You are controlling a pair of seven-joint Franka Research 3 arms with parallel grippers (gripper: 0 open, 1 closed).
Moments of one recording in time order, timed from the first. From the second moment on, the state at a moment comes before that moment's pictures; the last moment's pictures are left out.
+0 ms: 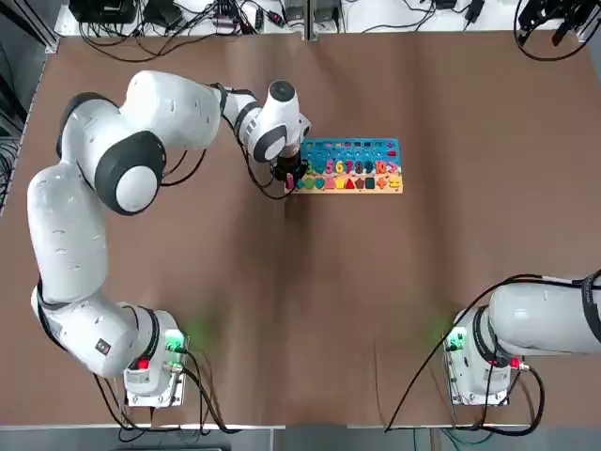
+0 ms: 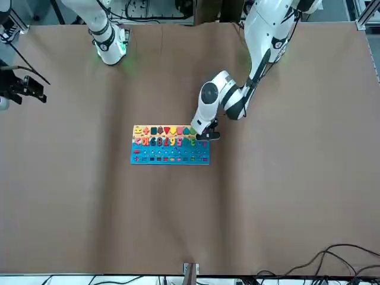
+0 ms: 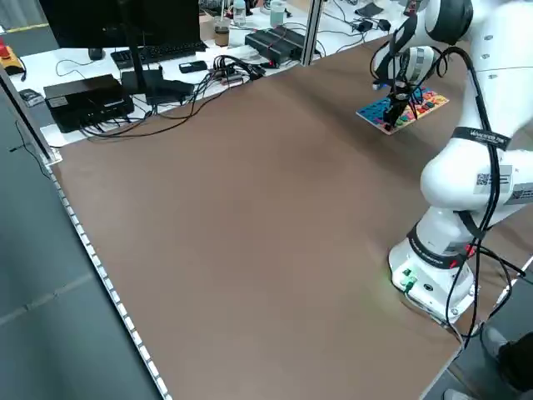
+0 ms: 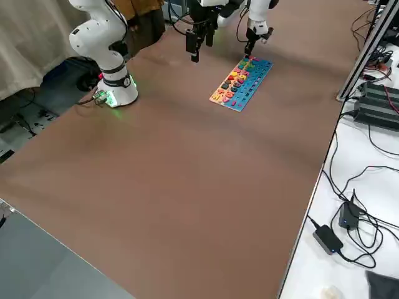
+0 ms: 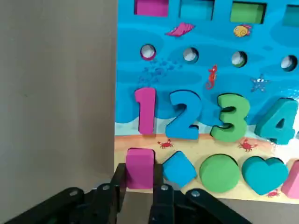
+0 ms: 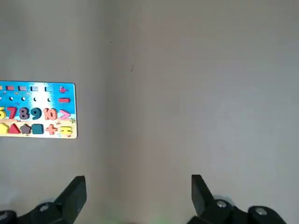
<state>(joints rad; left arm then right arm) -0.53 0.61 -0.28 -1.90 0.14 2.44 -0.94 -0.08 -0.10 -0.02 -1.76 0.00 1.59 -0.13</state>
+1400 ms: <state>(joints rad) -0.53 0.62 -0.28 -1.89 0.14 2.43 -0.94 -0.08 -0.10 -0.02 -1.76 0.00 1.59 -0.13</state>
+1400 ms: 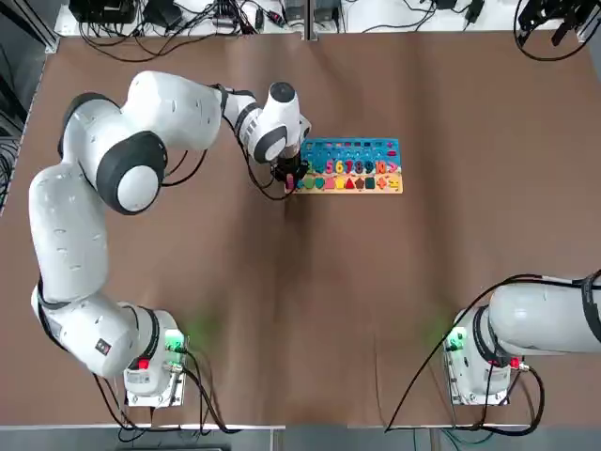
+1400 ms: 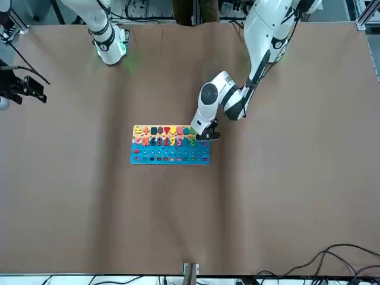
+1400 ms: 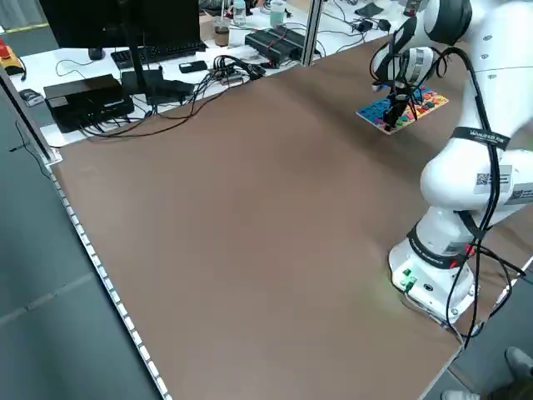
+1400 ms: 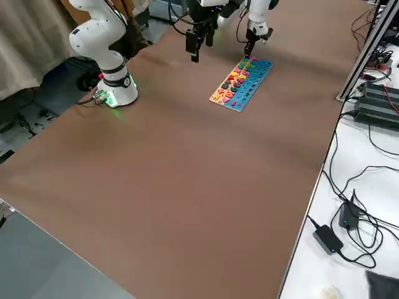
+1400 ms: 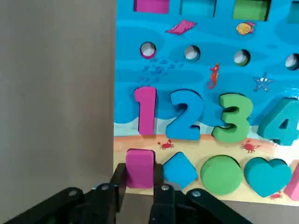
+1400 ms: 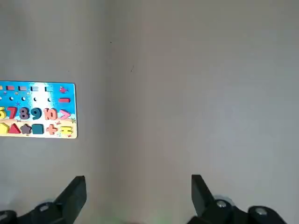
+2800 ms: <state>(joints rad) -0.53 0.62 -0.28 -1.88 0.14 2.42 -0.94 -0.08 -0.10 -0.02 -1.76 0.00 1.59 -0.13</state>
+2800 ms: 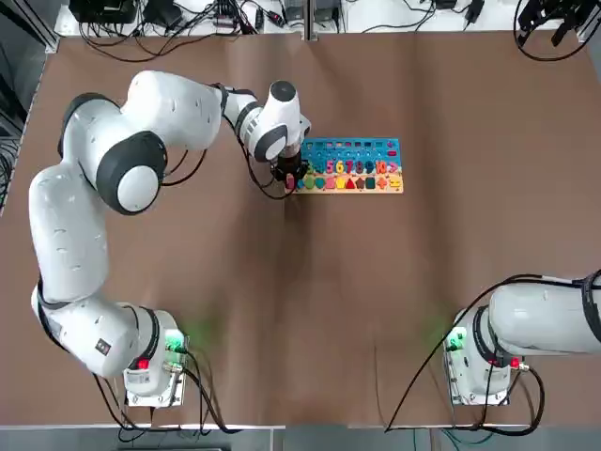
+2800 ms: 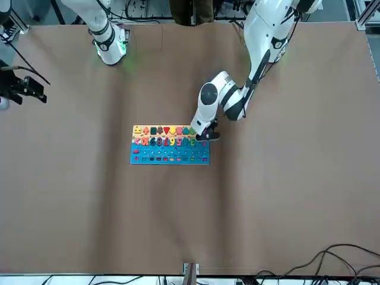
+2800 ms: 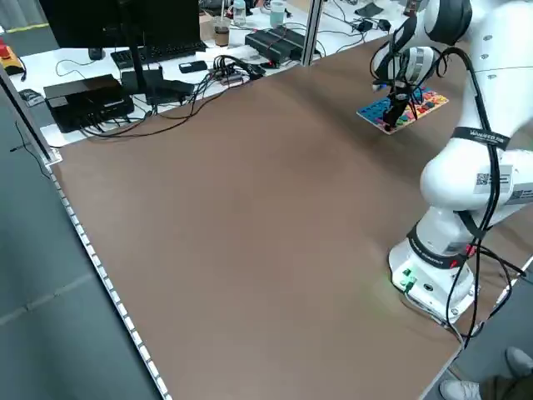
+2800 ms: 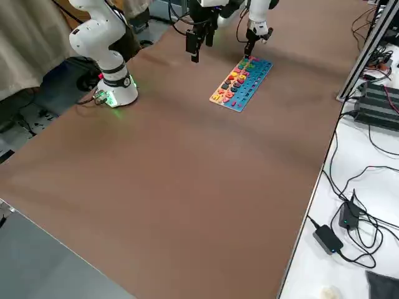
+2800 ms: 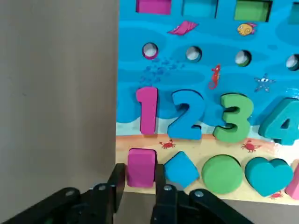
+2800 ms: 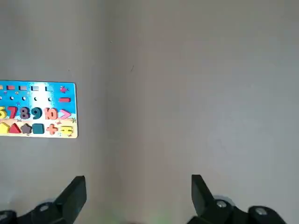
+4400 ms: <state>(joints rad) -0.54 0.61 -0.28 -1.87 0.14 2.37 -0.94 -0.08 -0.10 -0.02 -1.76 0.00 1.59 -0.13</state>
